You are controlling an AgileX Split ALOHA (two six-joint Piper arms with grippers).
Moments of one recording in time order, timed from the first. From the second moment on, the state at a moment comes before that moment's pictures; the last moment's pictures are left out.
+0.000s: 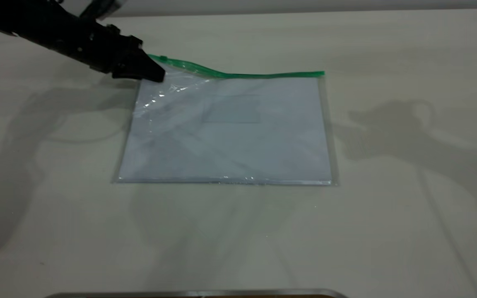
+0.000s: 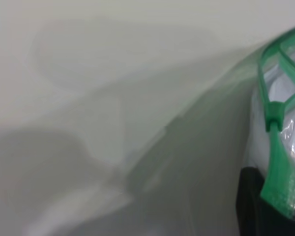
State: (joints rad) left arm -0.02 2.67 -1.77 -1.20 0.73 1.31; right arm 0.04 1.89 -0.96 1.58 0.65 -1.59
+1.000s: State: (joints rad) left arm -0.11 2.63 -1.77 -1.25 0.94 2.04; right arm 0.22 2.49 -1.61 1.53 0.89 -1.66
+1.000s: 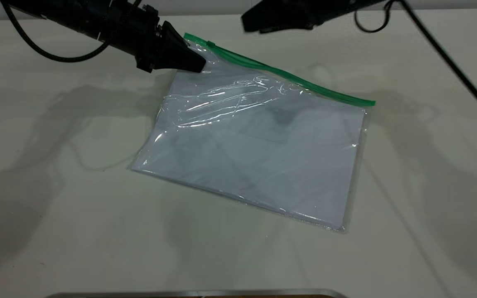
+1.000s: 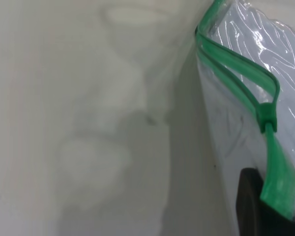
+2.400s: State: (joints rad) left arm -0.15 2.63 -1.77 -1.26 0.96 2.06; right arm 0.32 2.57 -1.62 1.74 0.82 -1.74
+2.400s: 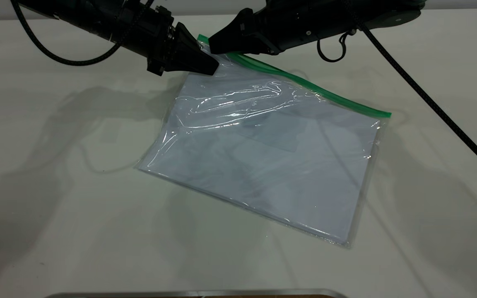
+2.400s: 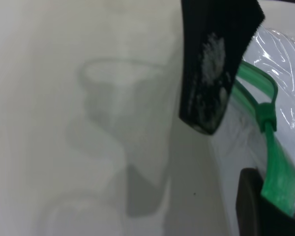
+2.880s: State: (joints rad) left arm -0.15 2.63 -1.77 -1.26 0.96 2.06; right arm 0.32 2.57 -1.63 1.71 0.83 -1.75
